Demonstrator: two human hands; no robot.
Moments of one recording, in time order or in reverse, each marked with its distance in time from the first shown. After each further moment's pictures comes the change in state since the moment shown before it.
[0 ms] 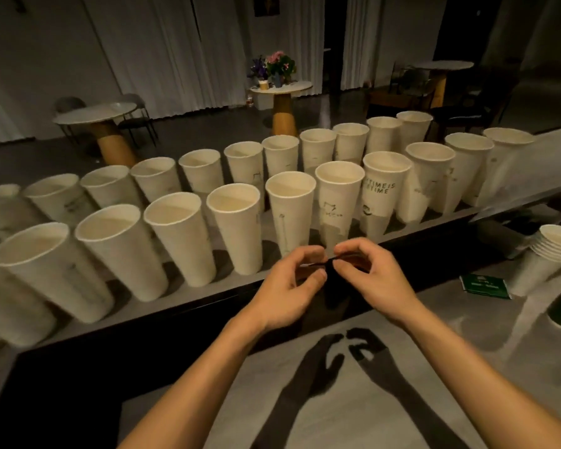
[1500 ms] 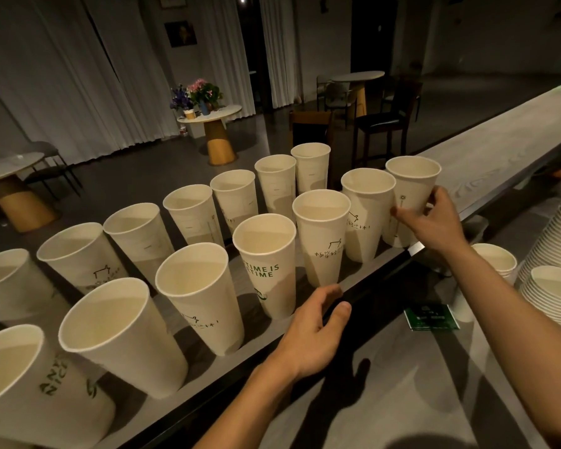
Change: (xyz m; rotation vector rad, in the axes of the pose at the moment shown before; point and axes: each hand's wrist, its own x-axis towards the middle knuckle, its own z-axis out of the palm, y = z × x) left_hand 0.198 0.004 0.181 0.068 -0.312 -0.077; right_hand 0.185 0.134 -0.298 -0.119 0.620 0.222
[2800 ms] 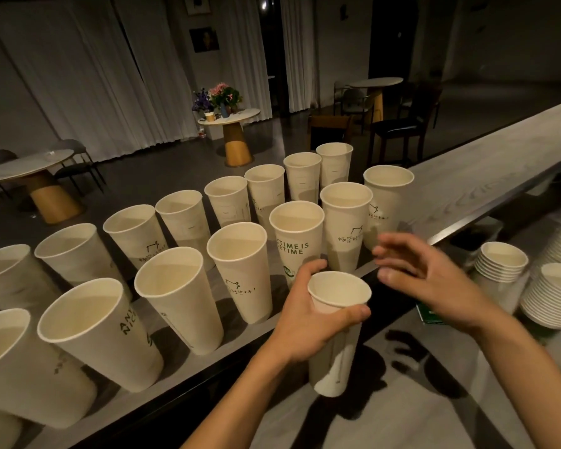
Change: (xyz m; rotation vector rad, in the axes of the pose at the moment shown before) left_hand -0.065 0.017 -0.032 -0.064 0.193 0.074; right_hand -0.161 -0.047 -0.006 0.252 -0.585 -0.085
